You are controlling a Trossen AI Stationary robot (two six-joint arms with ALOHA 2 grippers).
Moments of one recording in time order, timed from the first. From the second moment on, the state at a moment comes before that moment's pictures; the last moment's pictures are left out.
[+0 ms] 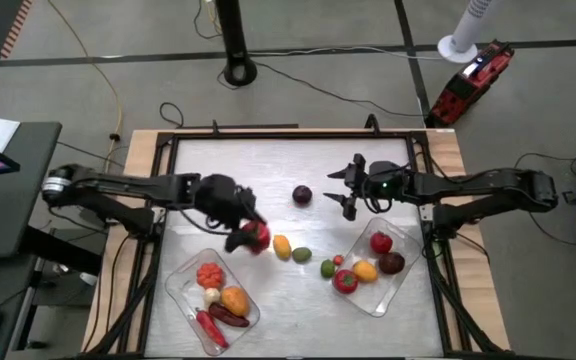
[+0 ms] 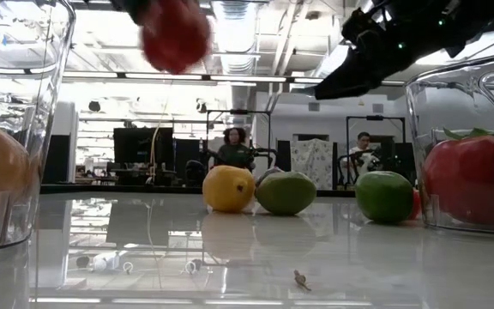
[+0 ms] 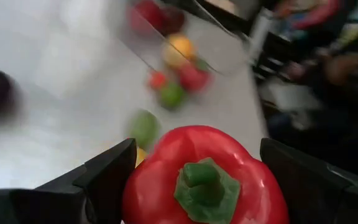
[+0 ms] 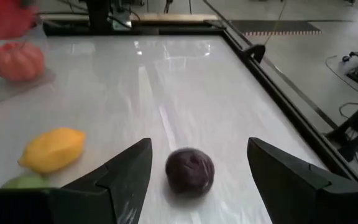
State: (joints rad) left arm -0.01 1.24 0.95 -0.28 0.28 -0.38; right arm -0.17 1.11 0.60 0.12 0.11 -0.08
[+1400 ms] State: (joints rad) left arm -0.35 1.36 0.95 -0.53 -0.20 -0.78; right arm -0.17 1.10 0.60 0.11 0.10 -0.04
